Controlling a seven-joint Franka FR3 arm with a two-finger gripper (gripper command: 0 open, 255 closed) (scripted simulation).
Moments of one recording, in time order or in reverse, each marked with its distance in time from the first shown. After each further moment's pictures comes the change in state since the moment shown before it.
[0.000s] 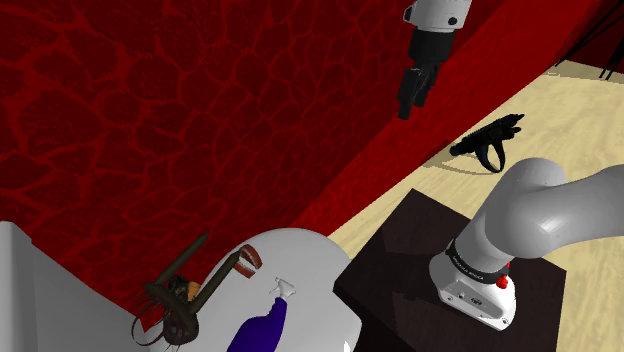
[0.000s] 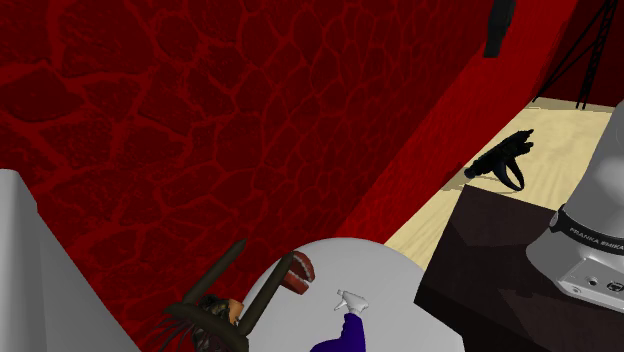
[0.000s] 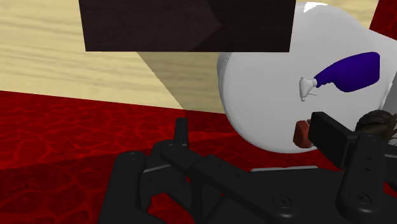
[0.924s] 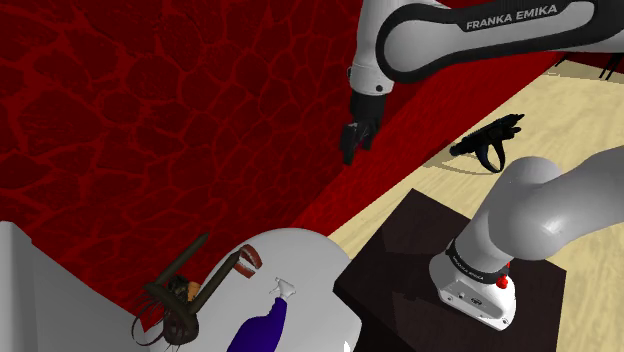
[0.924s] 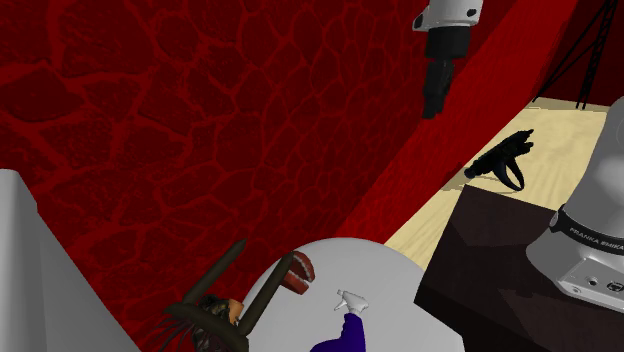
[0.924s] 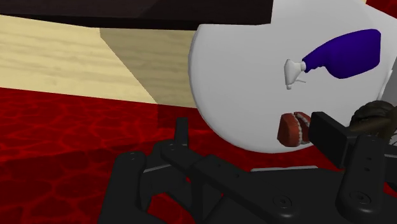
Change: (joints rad) arm 0.079 0.211 0.132 -0.153 0.140 0.382 0.103
